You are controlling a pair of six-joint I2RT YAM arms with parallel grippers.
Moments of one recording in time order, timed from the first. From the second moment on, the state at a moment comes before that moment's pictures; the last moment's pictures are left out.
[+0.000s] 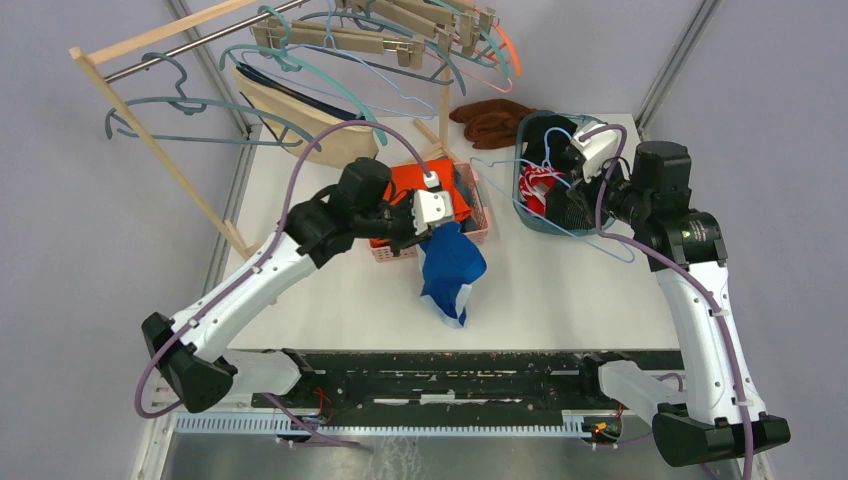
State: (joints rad) left arm -0.73 1.25 1.35 -0.68 0.45 0.54; right arm 0.13 1.04 1.37 -0.84 -0.30 -0.43
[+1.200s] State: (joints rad) left arm -0.77 1.12 1.29 -0.89 0.38 0.63; right arm 0.28 1.09 1.30 -0.94 -0.99 -0.66
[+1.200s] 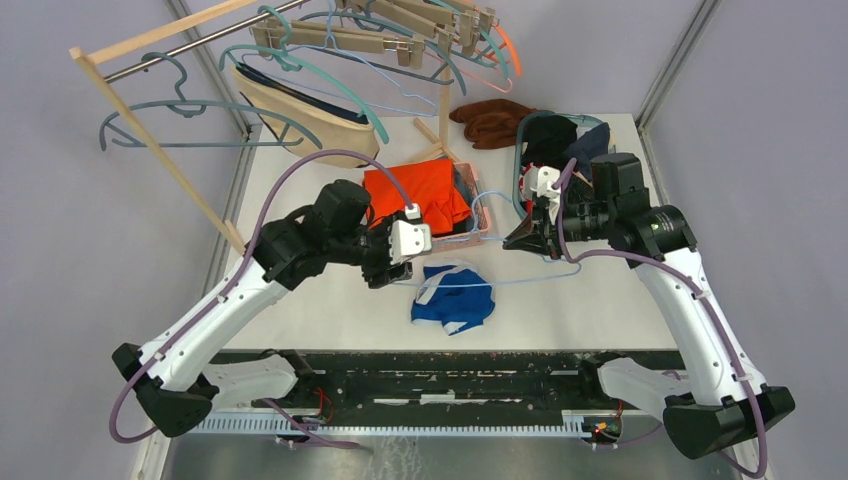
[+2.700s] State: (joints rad) left arm -0.55 0.59 1.11 -1.19 -0.27 0.58; right arm 0.29 1.12 1.25 -0.79 -0.87 -0.48
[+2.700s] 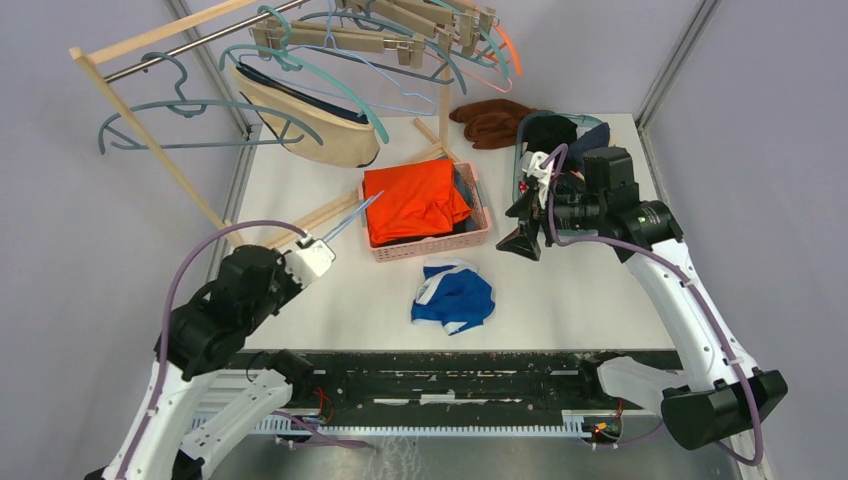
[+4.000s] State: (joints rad) left arm 0.20 0.53 1.30 -1.23 -0.10 0.37; right arm 0.44 1.21 1.27 -0.86 -0.82 -0.59
